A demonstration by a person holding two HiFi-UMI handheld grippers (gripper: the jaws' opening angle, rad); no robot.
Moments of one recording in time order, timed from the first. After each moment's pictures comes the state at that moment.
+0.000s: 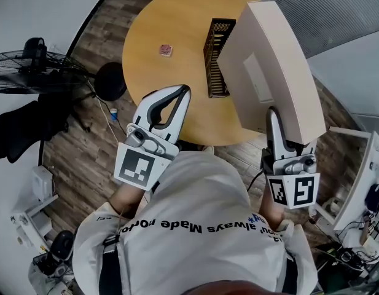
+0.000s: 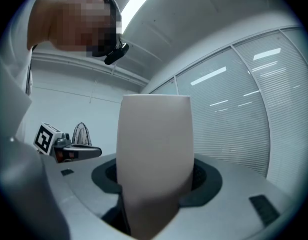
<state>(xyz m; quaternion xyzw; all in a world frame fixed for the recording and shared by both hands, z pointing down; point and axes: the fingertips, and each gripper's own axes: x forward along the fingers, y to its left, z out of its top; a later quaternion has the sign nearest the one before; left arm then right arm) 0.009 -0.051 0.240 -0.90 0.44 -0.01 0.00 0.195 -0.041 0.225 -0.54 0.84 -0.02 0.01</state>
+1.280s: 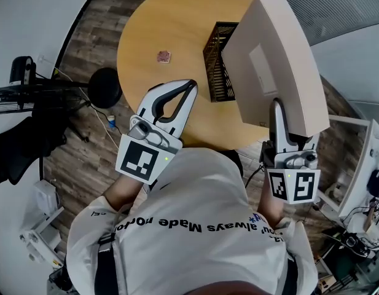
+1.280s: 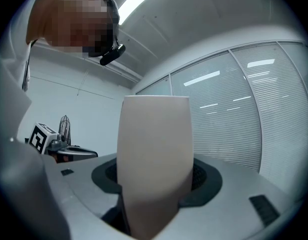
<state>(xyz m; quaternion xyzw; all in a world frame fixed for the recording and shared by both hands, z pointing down) -0.023 -0.130 0.273 -0.92 0.38 -0.01 -0.02 0.153 -0.109 0.242 -0.60 0.80 -0.02 0.00</state>
